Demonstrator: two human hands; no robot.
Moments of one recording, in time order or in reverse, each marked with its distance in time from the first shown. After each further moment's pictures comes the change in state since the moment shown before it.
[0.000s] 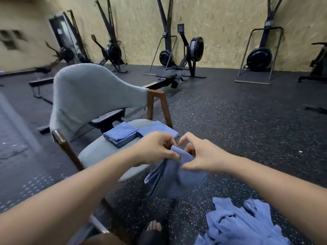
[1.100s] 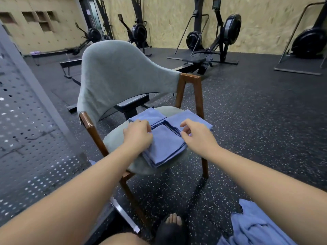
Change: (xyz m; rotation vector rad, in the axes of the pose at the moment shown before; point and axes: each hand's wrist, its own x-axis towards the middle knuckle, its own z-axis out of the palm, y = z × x) left_hand 0.010 -0.179 -0.055 0.442 0.475 -0.494; right_hand 0.159 0.003 0.101 -0.075 0.264 -0.016
